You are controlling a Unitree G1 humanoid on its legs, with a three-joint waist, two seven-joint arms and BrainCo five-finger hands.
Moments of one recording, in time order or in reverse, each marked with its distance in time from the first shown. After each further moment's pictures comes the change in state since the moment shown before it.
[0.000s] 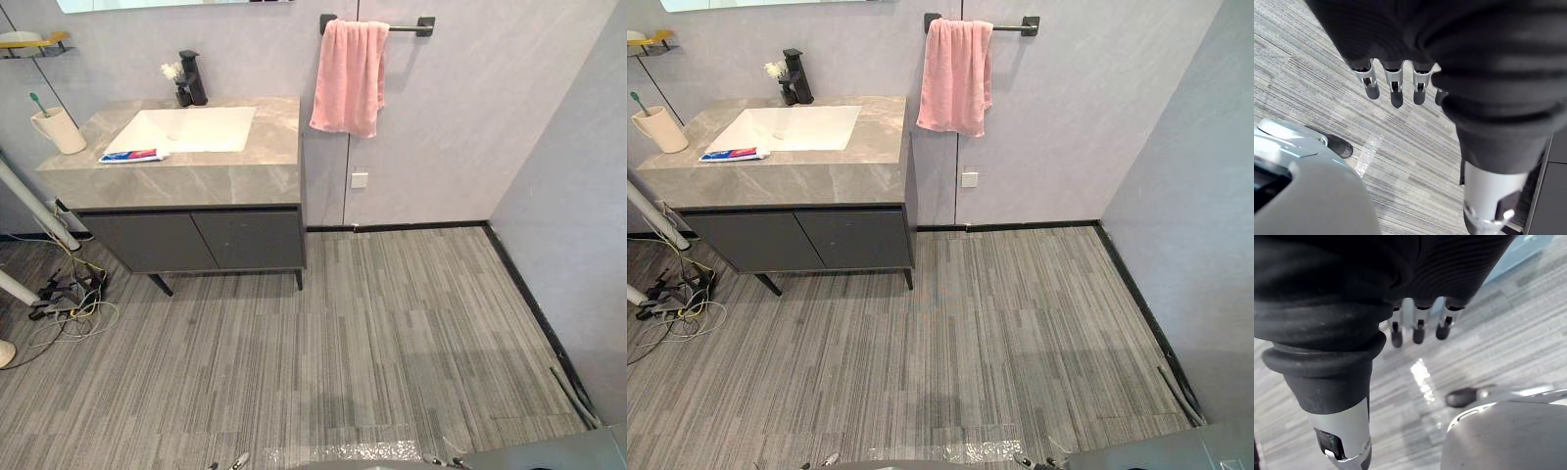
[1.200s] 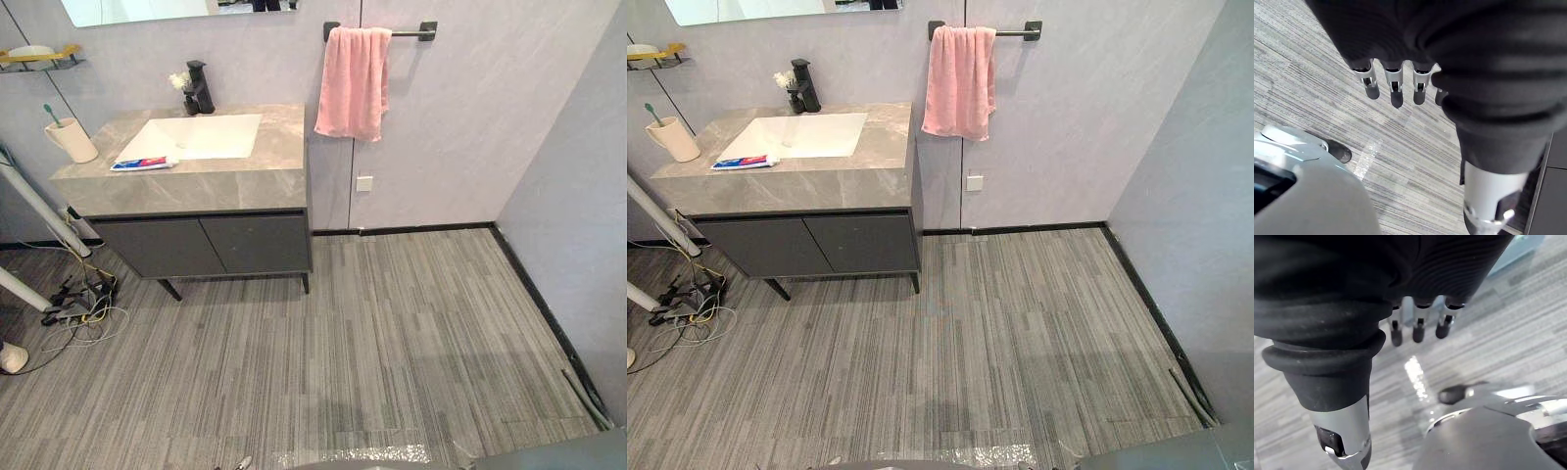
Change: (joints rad) left arm 0.003 -0.009 0.000 0.008 0.001 0.005 0.000; right arm 0.019 -0.014 0.001 0.003 0.000 0.003 0.000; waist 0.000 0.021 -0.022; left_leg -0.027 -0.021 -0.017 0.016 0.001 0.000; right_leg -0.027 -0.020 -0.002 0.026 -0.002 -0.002
